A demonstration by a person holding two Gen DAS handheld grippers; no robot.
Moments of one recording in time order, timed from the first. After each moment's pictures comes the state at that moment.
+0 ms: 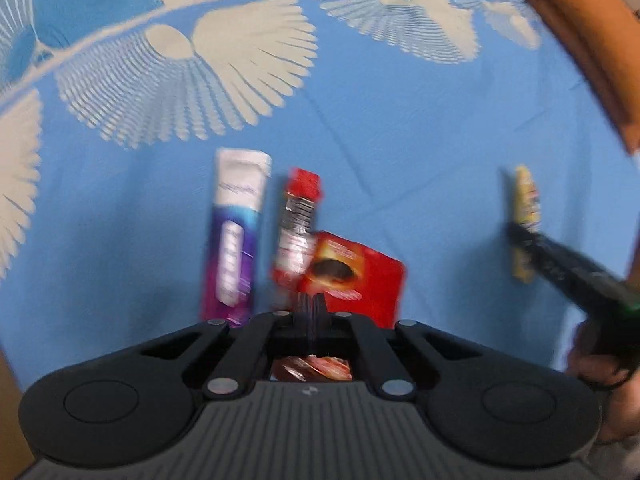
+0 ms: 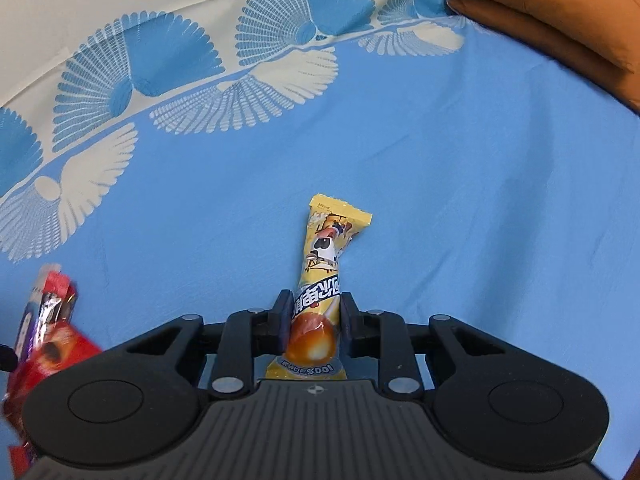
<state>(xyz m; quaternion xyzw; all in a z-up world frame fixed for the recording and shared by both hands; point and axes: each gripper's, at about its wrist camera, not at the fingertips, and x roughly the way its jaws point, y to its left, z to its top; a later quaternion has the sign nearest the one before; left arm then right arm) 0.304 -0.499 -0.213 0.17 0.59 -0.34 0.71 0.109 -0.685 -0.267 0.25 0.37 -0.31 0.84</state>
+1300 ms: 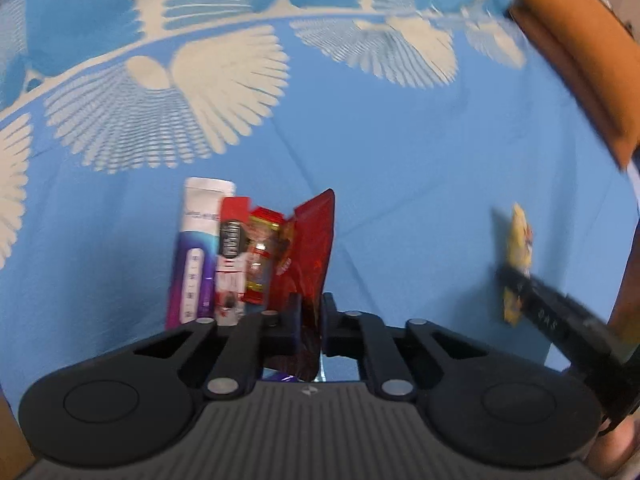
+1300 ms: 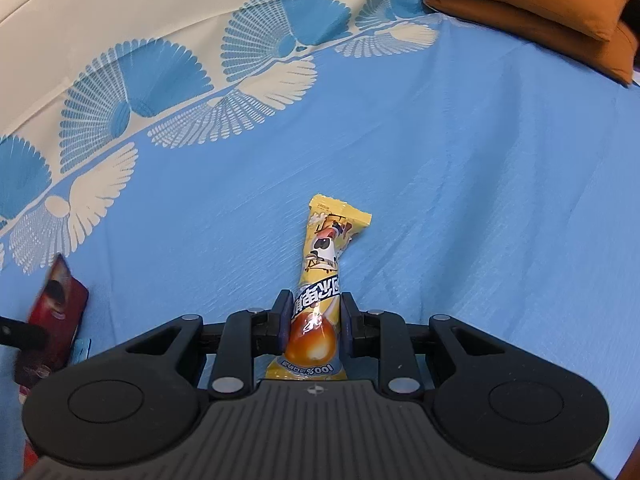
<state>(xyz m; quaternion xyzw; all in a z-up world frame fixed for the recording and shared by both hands) 0.300 -0.512 -0.203 0.15 0.55 -0.33 0.75 0.072 -0.679 -0.272 0.28 0.33 -0.32 0.84</state>
